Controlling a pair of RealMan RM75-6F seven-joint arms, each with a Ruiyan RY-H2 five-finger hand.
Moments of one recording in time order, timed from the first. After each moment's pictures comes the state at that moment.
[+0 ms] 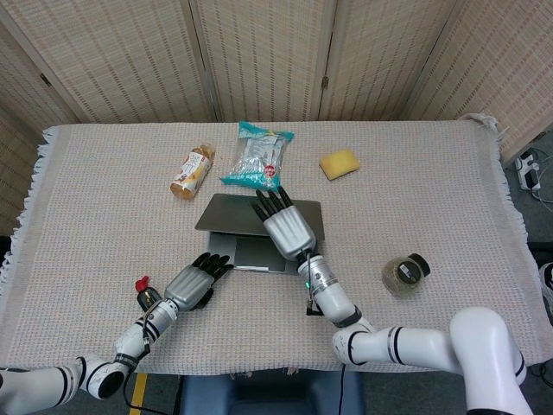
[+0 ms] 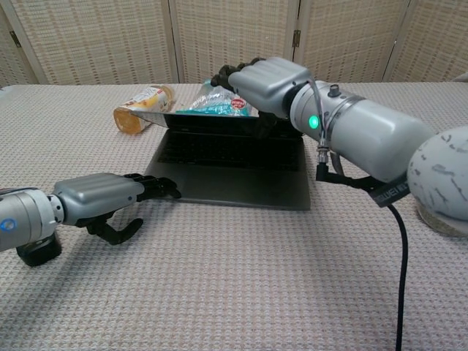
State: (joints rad) left arm -0.70 -1.59 -0.03 -1.36 1.31 0.82 0.26; right arm 1.02 -1.75 0.28 -1.39 -0.88 1.04 -0.90
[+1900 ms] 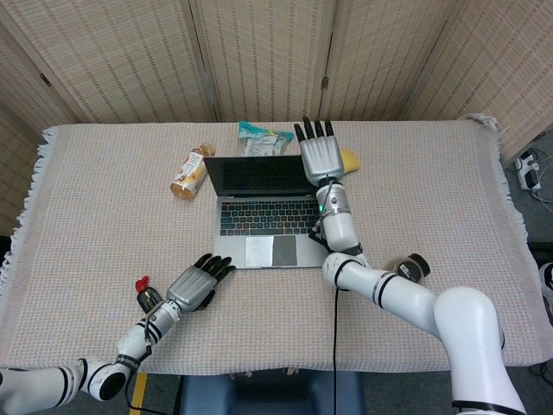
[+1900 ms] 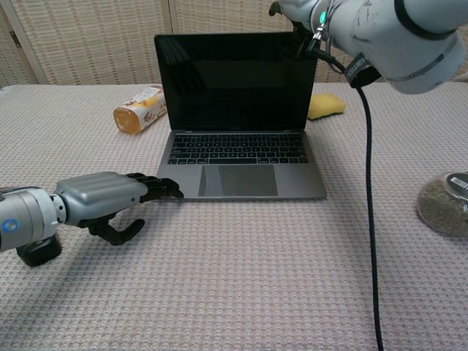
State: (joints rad) left arm -0.72 -1.58 -0.02 -1.41 1.26 0.83 0.34; right arm 1.25 -1.71 0.43 -0.95 -0.47 0.85 -0.86
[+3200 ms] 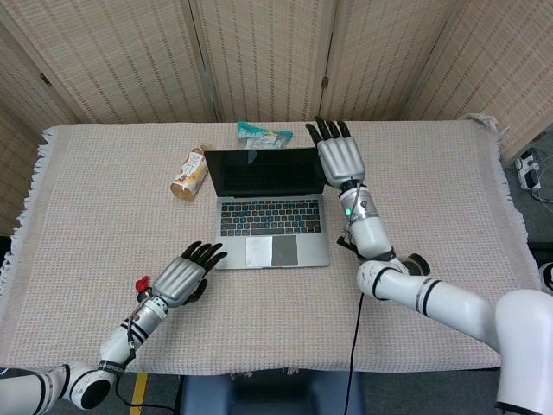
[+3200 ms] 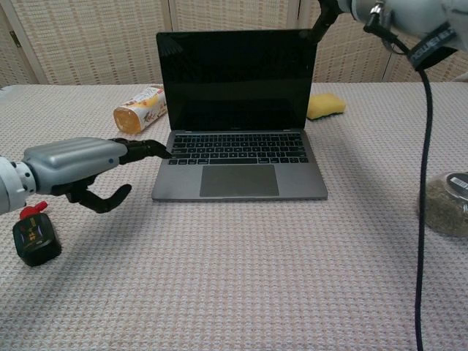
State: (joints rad) left arm -0.67 -1.45 -0.04 -1.56 1.31 0.97 0.28; right arm 1.07 -1.47 0.42 -1.30 -0.63 0.86 -0.62
